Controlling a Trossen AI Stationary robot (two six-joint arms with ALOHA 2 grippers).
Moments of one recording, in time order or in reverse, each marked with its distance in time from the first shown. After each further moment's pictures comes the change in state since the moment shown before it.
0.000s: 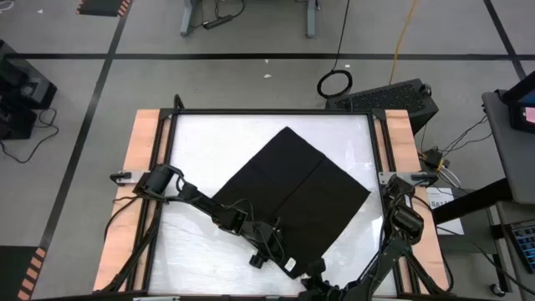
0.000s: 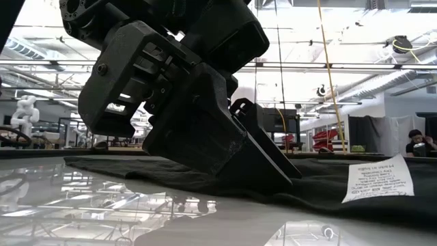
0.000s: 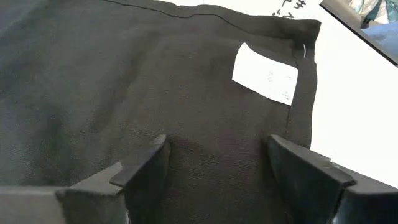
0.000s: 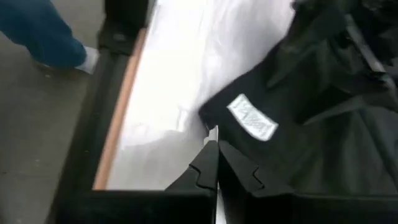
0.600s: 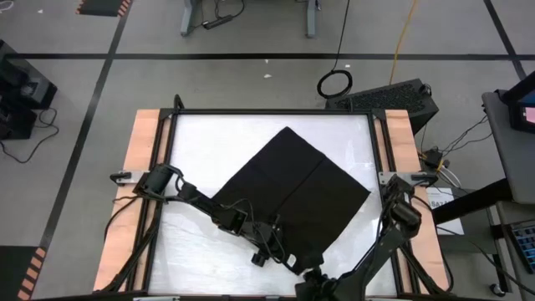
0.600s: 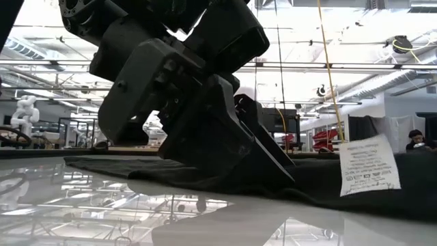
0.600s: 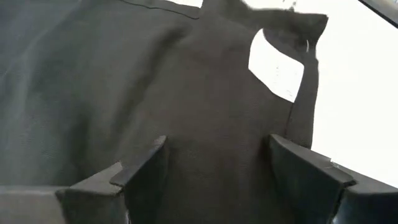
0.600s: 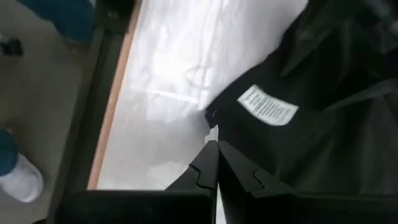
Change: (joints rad) left arm 0.003 -0.002 0.002 -0.037 -0.099 0.032; right arm -0.073 -0.047 0.018 -0.073 -0.174 -0.031
